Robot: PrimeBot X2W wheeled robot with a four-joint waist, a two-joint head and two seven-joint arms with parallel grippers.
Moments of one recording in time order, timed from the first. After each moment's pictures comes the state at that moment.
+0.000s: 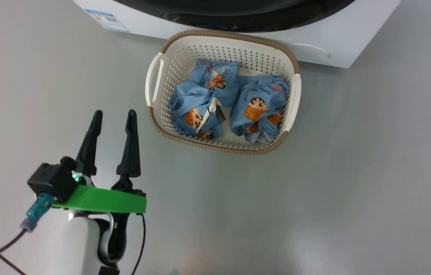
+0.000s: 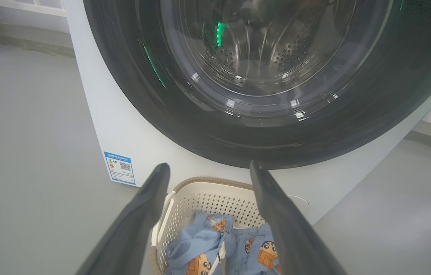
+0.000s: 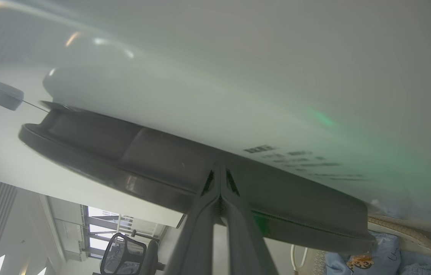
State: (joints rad) left arm -0.41 0.03 -0.15 0.29 -0.41 -0.13 -0.26; right arm -1.09 -0.44 0.26 0.41 1.60 0.12 0.50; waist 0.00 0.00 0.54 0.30
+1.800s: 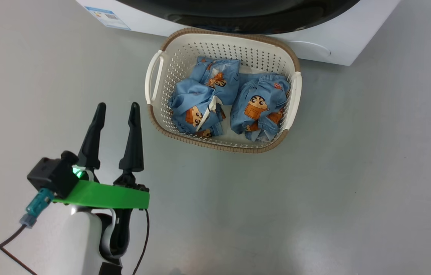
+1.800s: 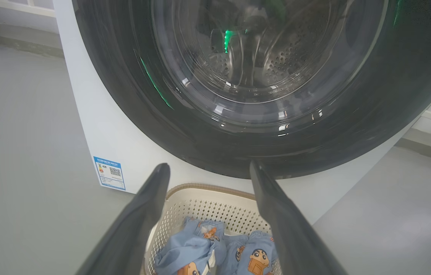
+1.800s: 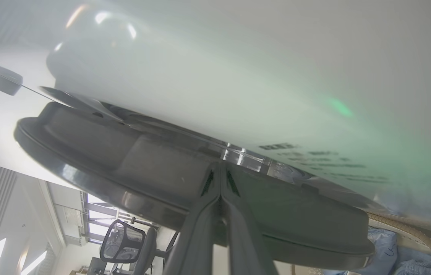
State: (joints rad) left arm -0.43 0.03 -0.17 0.28 -0.45 -0.13 -0.26; right arm -1.12 -0.44 0.28 0.40 1.59 0.12 0.56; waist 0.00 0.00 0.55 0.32
